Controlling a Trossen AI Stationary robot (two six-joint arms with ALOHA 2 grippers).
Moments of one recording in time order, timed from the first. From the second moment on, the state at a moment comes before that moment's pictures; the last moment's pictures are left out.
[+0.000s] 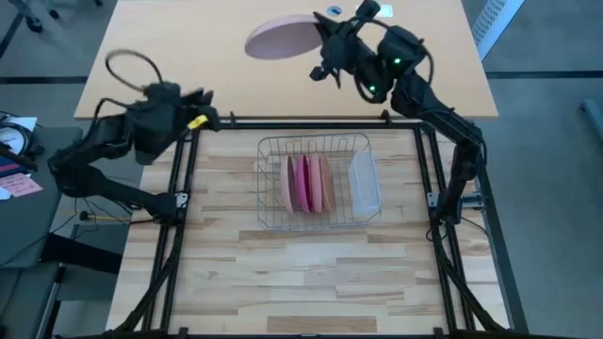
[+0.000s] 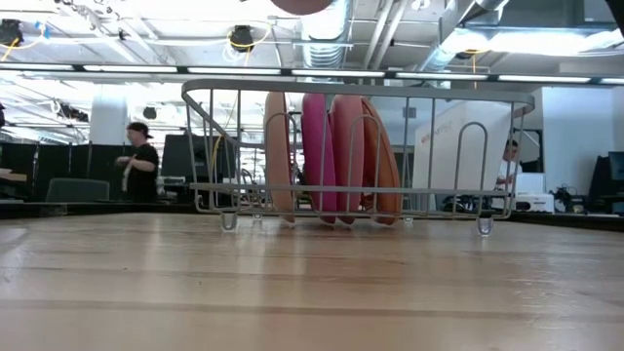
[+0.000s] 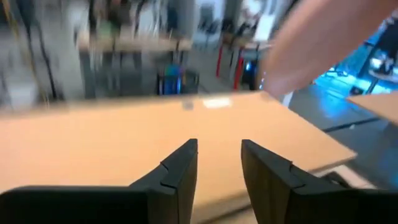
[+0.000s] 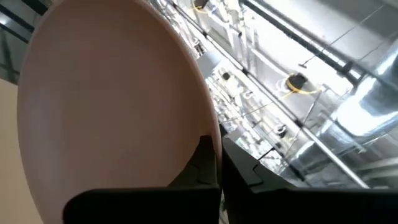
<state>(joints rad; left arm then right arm) 0.07 1.09 1.65 -0.82 -1.07 -0.44 -0.33 1.83 2.32 -0.18 0.47 -1.07</state>
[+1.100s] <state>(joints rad) 0.29 1.00 1.04 -0.80 -0.05 -1.29 -0.17 1.80 2.32 -0.65 0.21 -1.08</state>
